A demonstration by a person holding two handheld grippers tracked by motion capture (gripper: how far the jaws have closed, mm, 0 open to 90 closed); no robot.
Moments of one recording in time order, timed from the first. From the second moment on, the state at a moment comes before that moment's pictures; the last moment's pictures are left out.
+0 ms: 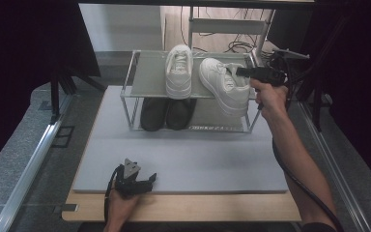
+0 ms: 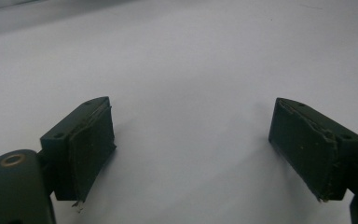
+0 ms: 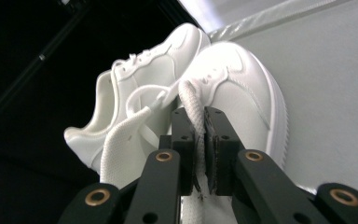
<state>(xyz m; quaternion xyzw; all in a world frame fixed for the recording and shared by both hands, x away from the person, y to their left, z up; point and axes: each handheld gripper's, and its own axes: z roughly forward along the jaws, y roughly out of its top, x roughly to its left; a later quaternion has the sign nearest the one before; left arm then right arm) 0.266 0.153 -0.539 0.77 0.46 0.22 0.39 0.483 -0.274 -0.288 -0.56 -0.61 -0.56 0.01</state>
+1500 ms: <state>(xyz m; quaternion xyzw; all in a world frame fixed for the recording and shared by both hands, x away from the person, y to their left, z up) 0.266 0.153 -0.539 0.77 0.46 0.22 0.39 0.381 -0.313 -0.317 -0.46 -0.69 -0.55 -0.10</state>
